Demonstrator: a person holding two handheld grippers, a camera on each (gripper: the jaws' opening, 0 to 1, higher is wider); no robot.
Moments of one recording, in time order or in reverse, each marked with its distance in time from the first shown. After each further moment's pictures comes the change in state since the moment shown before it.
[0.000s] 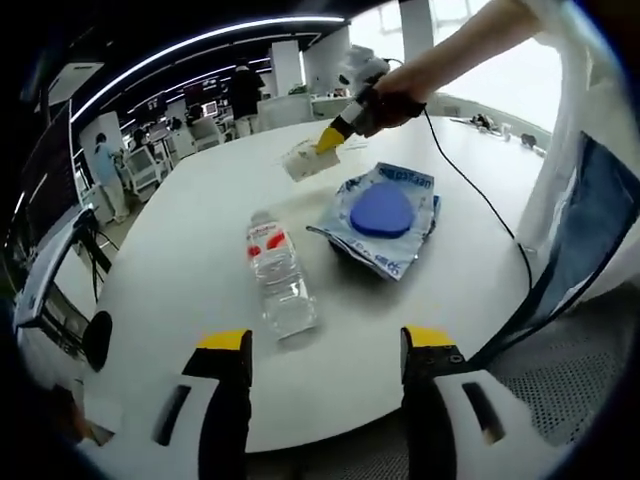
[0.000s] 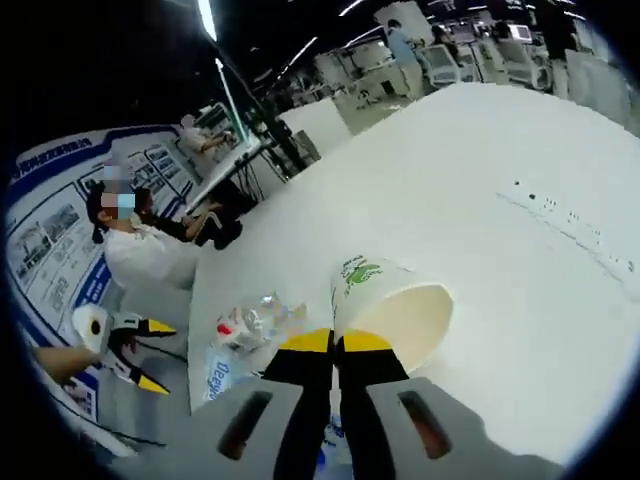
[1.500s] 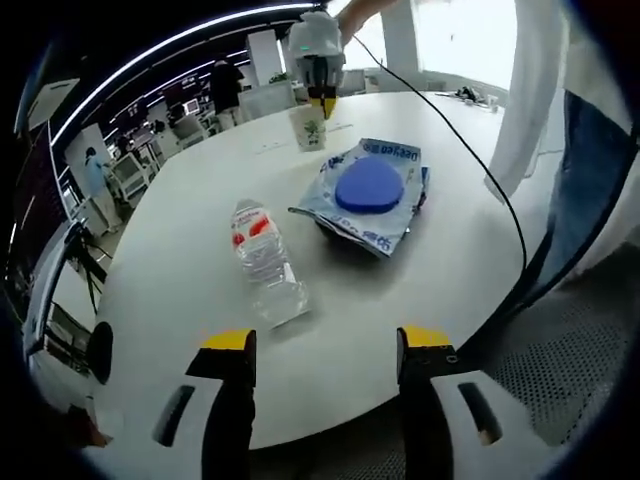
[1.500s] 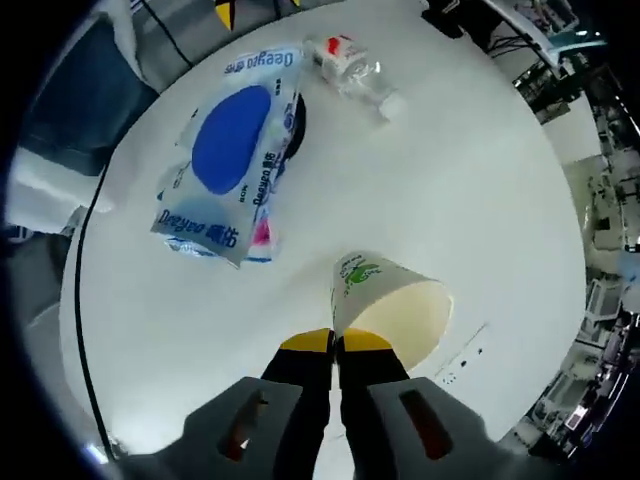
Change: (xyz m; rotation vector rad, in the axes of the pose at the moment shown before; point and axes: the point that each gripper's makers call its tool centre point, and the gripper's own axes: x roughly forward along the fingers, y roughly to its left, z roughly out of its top) left arm 0.006 -0.008 -0.012 0.091 0.076 -0.018; right arm -0.030 -0.053 -0.030 -1.360 0.809 0.196
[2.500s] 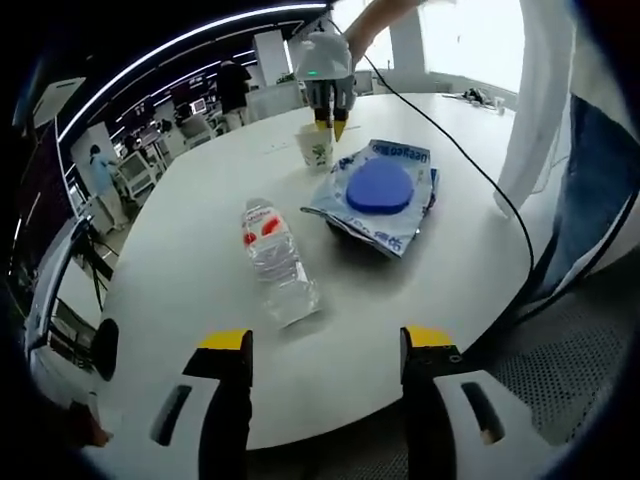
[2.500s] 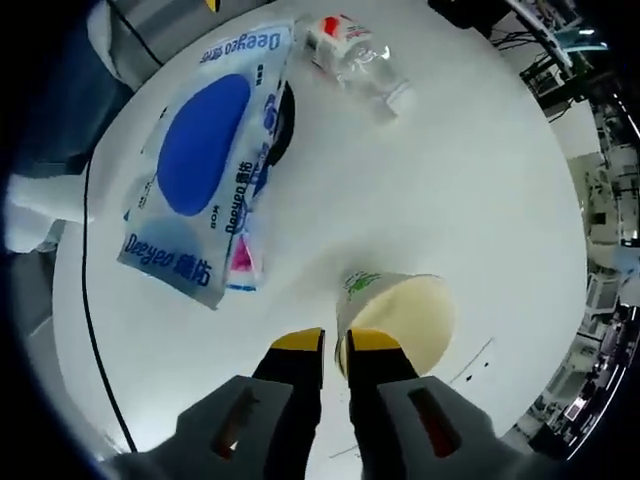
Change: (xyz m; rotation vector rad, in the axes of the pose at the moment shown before) left arm -0.001 0.009 -0.004 -0.014 -0.012 0.028; right arm 0.030 -0.009 0.012 0.074 0.049 -0.054
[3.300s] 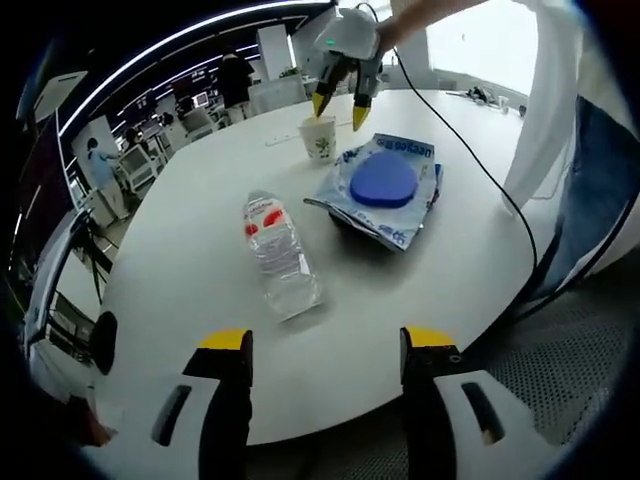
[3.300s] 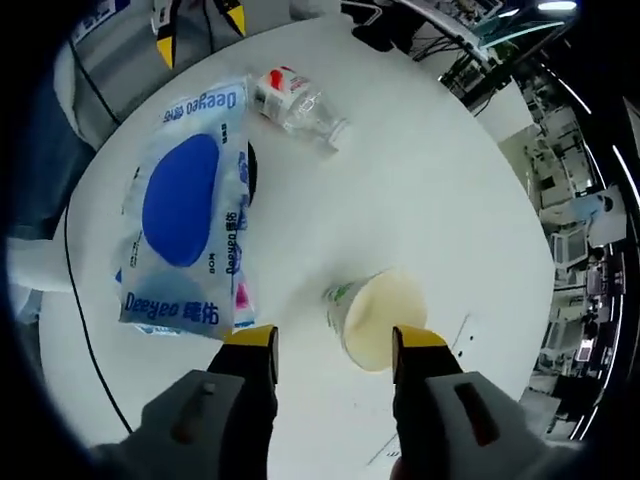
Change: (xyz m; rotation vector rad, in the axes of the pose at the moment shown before) left arm 0.002 0.001 -0.005 -0.016 0.029 0.002; right arm -0.032 0.001 0.012 0.211 -0.156 -0.240
